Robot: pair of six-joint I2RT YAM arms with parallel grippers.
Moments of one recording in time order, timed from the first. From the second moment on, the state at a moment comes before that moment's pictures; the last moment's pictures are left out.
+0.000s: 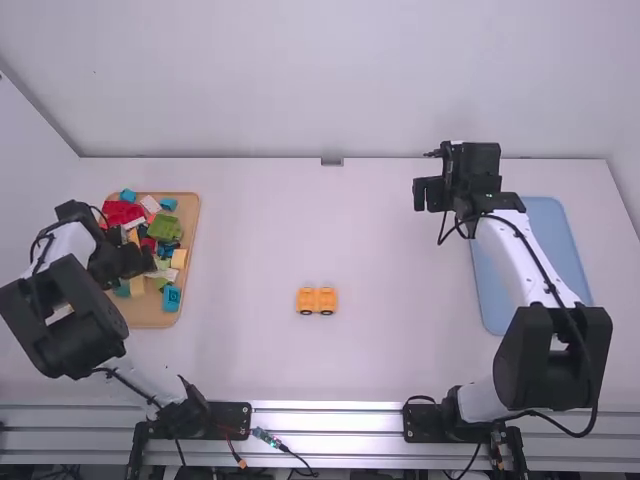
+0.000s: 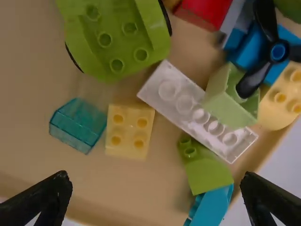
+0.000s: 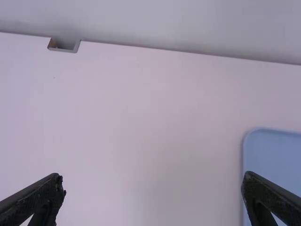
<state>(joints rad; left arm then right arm) 0.65 1.81 1.25 -0.85 0.07 0.15 0.03 1.61 1.24 -0.42 -0.13 -0.11</state>
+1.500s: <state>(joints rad) 0.65 1.81 1.06 -0.56 -0.03 0.08 0.03 1.61 1.24 -0.42 -0.13 -0.11</state>
